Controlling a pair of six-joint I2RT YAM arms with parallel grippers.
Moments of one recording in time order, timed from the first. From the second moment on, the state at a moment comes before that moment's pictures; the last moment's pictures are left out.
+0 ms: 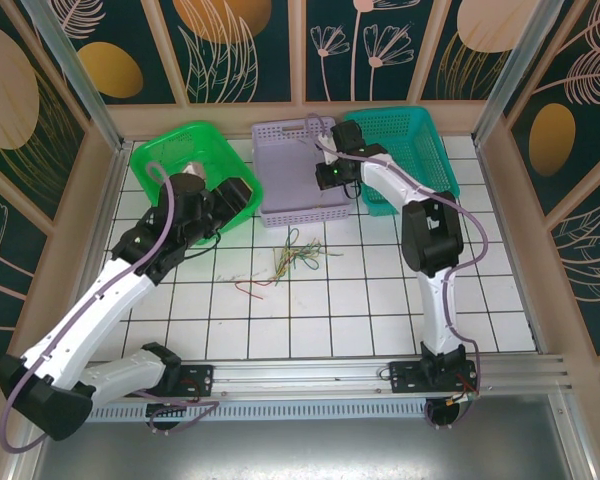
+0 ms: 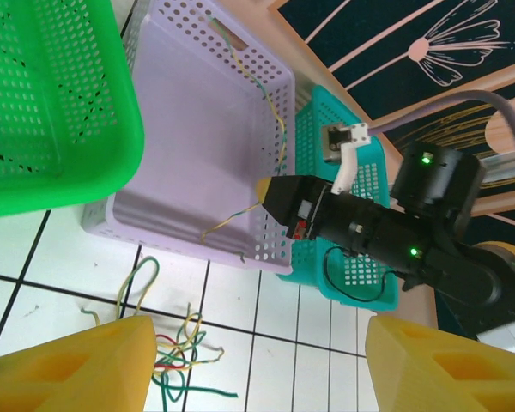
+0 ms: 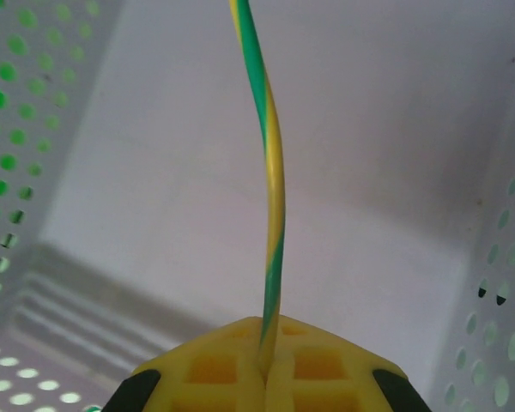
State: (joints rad) left arm -0.54 1.07 1.10 -0.51 -0.05 -1.07; right arm 0.41 2.20 1.87 -0.61 -0.23 0.04
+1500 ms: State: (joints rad) left arm -0.69 1.36 0.72 -0.07 0.19 -1.67; right arm 0.64 1.46 0.60 0.15 -0.19 1.77
